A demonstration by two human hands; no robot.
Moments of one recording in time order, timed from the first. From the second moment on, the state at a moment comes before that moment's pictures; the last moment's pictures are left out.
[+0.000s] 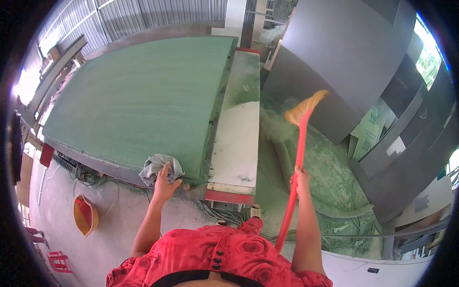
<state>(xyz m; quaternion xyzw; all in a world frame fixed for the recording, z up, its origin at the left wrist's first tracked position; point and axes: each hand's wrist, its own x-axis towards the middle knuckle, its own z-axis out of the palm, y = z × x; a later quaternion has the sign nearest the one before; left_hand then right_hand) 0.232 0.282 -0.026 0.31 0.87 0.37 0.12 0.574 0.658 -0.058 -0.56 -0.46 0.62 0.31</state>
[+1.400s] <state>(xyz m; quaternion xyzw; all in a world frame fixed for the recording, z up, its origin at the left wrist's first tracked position) 0.155 0.560 -0.044 0.17 0.94 0.03 0.29 0.512 0.938 -0.073 -0.48 -0.39 0.73 0.29</state>
